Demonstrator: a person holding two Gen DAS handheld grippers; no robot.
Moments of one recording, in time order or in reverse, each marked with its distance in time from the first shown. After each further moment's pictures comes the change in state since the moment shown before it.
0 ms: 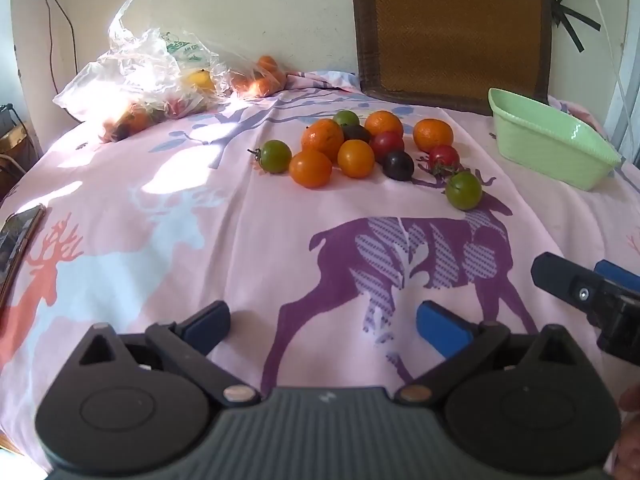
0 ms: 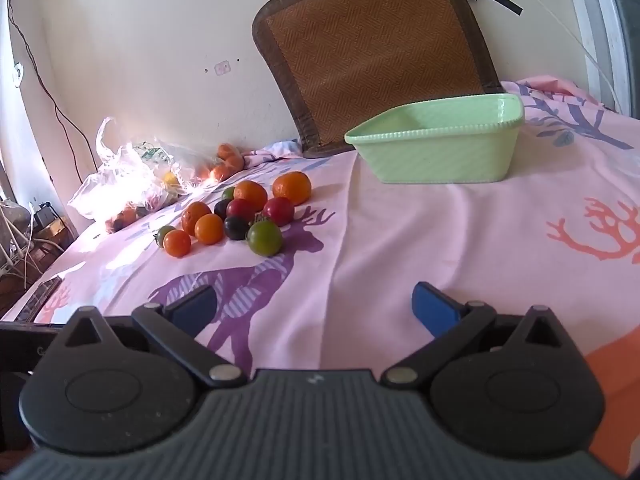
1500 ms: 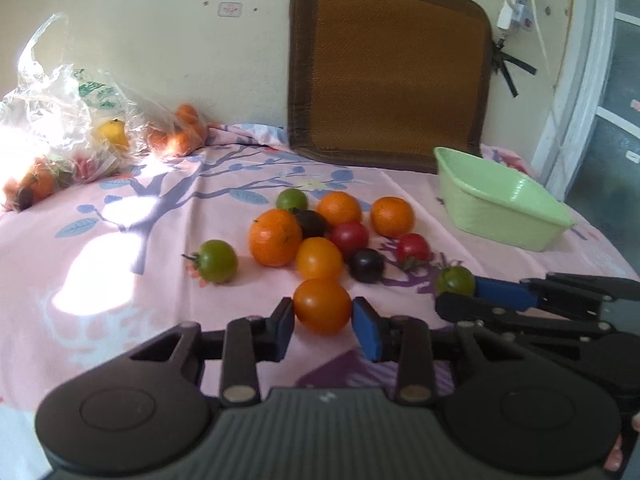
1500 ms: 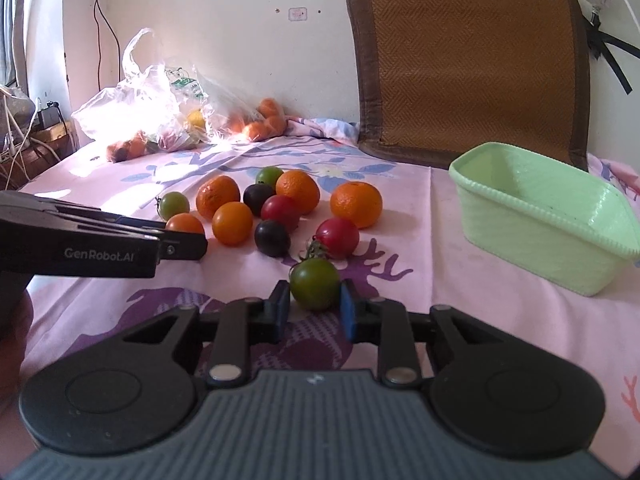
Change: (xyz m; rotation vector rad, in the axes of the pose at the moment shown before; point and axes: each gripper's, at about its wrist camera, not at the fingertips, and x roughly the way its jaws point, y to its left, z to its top) left arm 0.042 0.030 0.053 0.062 -0.131 -0.354; right arm 0.071 0.053 0.028 -0.330 0.095 0.010
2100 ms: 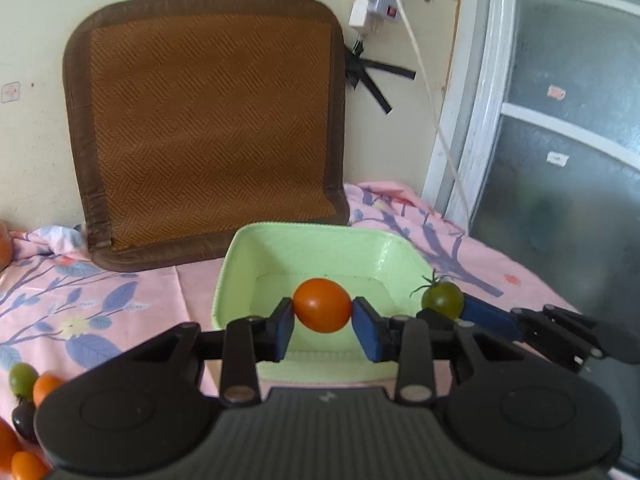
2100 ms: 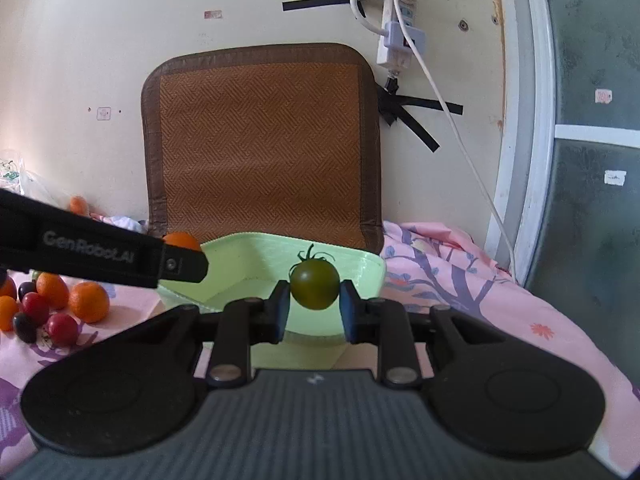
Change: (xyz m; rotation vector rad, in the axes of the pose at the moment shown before) left arm 0.110 -0.148 0.080 0.180 -0.076 -0.201; right arm -0.042 -0.124 0.004 0.079 -0.272 -0.462
